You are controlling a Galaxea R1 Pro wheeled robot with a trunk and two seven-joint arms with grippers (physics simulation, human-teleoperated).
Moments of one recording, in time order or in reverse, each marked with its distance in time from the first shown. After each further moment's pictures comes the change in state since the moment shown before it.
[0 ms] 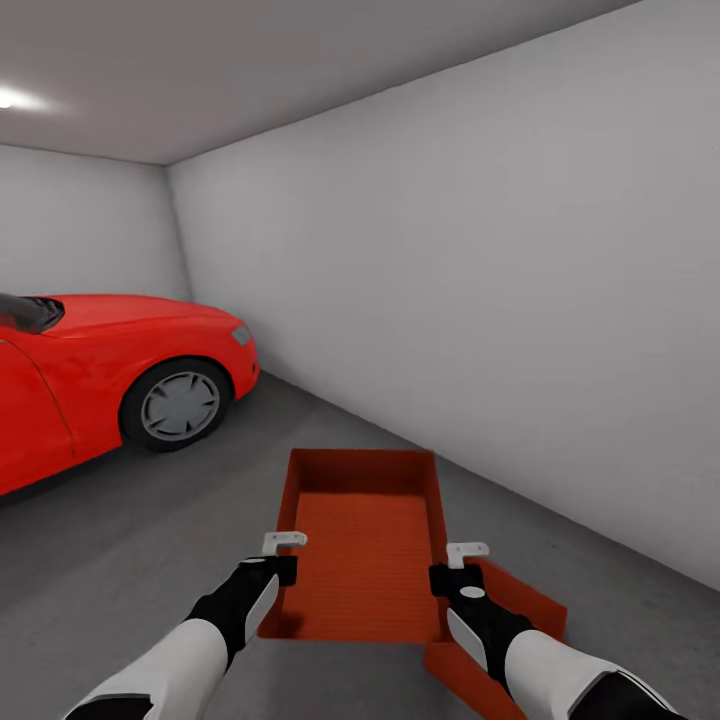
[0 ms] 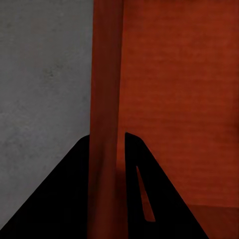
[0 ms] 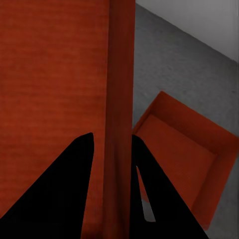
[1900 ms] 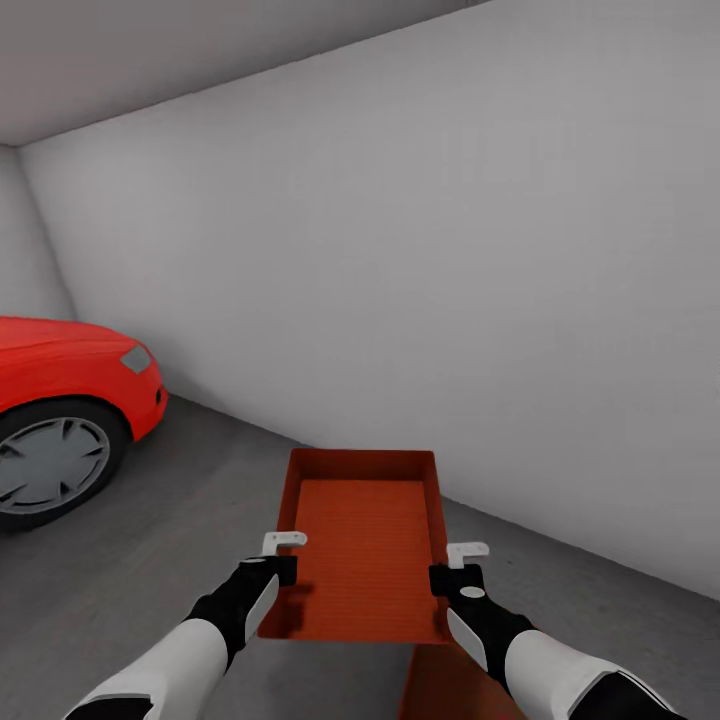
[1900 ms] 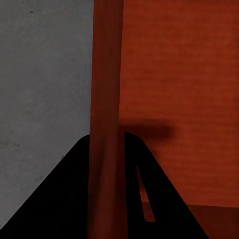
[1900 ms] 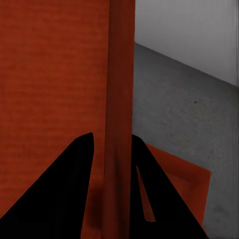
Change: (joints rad) left arm 0.000 0.000 0.000 0.001 0.000 0.000 0.000; right arm 0.000 0.000 0.000 0.000 0.000 0.000 0.000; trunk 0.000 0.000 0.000
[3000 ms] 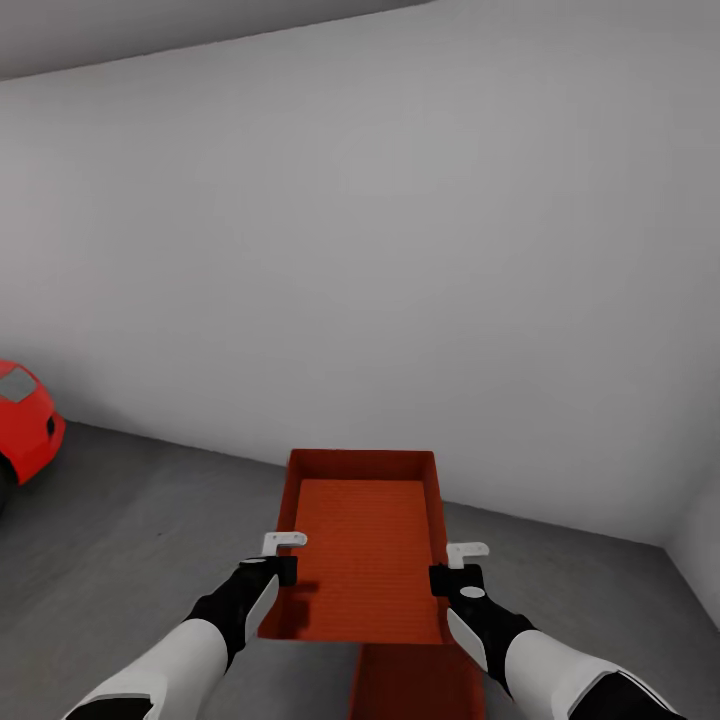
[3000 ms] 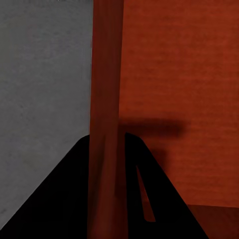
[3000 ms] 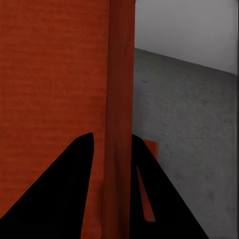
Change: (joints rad) left arm 0.000 0.000 0.000 0.001 0.000 0.000 0.000; right arm 0.000 0.000 0.000 0.000 0.001 0.002 0.000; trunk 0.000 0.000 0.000
